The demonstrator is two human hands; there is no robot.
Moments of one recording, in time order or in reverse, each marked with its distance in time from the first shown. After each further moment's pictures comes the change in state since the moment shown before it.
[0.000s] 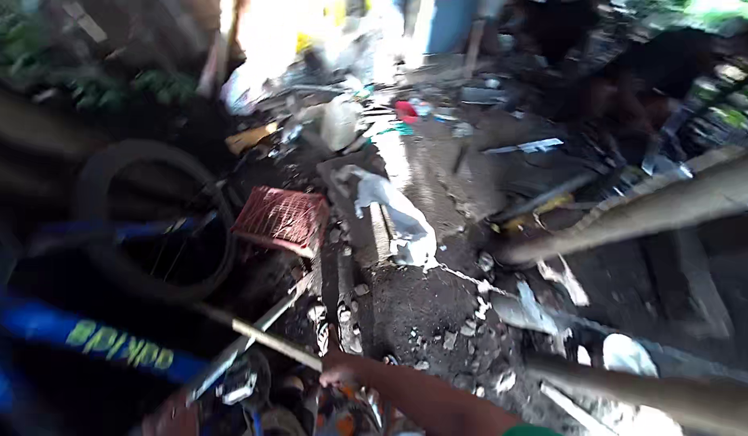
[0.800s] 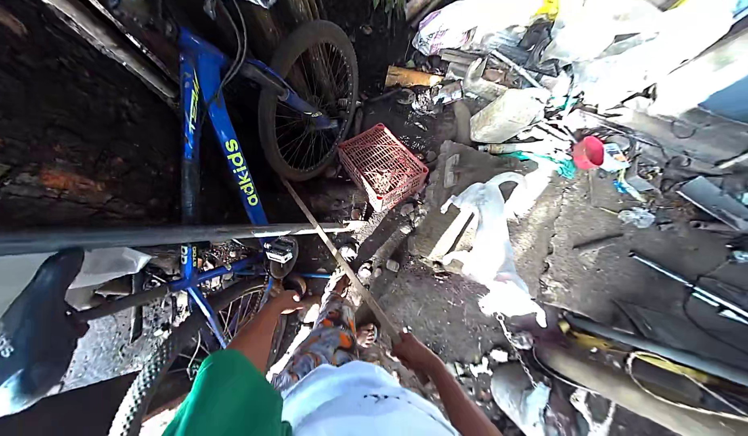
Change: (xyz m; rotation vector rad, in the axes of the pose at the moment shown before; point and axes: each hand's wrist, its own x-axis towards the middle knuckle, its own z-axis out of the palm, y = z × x) left_hand -0.050 0.169 0.025 -0.766 -0.659 -0.114; right_hand -0.084 0.175 -0.052 -0.010 -0.021 0.156
